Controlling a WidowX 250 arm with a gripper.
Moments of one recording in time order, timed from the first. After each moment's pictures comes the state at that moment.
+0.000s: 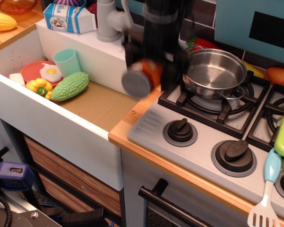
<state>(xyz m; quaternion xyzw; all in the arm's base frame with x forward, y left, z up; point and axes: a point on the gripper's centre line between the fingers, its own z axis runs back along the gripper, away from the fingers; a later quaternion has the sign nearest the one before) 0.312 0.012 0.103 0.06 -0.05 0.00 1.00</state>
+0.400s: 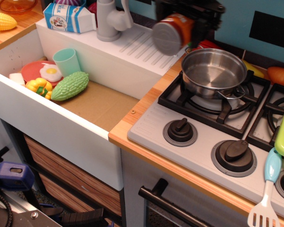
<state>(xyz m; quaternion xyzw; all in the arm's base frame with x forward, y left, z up) 0.376 -0.007 0.123 0.04 -0.11 -0.04 0.99</state>
